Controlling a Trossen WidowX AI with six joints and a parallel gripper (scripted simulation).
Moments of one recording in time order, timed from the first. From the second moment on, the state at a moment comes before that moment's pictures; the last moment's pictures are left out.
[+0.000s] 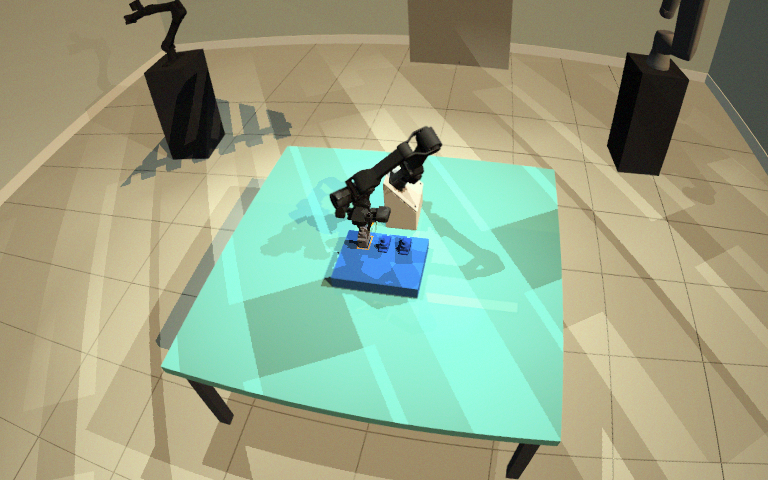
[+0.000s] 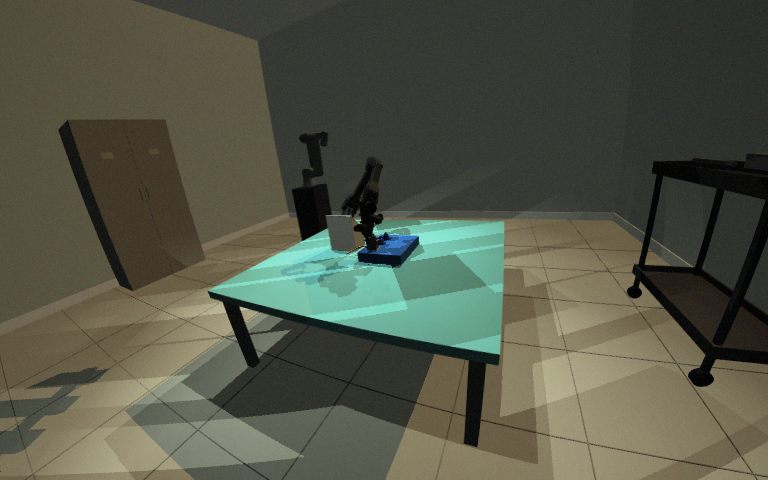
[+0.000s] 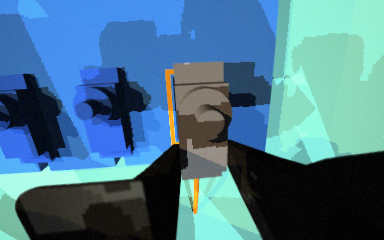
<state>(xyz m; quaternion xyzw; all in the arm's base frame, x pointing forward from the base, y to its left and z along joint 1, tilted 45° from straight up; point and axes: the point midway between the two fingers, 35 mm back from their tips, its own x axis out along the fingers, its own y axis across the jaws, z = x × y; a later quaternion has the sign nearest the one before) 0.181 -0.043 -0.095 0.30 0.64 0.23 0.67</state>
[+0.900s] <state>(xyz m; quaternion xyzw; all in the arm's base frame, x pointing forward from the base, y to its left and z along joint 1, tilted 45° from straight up) 0.183 -0.023 -0.115 0.30 0.64 0.24 0.67</state>
